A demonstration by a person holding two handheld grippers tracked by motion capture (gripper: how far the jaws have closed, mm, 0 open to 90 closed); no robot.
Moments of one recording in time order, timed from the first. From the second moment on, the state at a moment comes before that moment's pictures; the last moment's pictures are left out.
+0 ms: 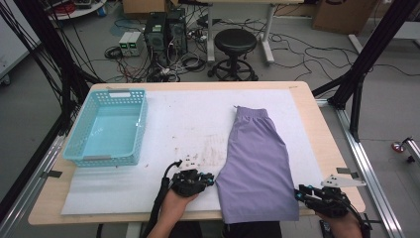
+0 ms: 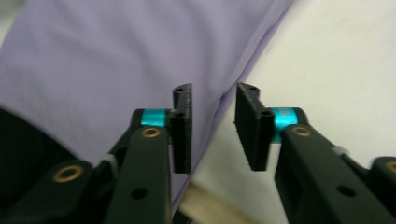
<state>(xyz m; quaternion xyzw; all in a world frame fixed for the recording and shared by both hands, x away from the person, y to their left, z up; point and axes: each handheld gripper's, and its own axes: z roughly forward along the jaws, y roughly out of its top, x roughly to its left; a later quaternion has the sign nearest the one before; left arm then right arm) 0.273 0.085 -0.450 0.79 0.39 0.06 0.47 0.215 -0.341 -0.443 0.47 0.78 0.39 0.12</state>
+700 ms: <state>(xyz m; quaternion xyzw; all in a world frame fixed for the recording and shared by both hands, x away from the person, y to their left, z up) 0.286 0.051 -0.460 0.81 0.36 0.04 0.47 0.324 -0.307 -0.456 0.46 0.80 0.36 0.17</state>
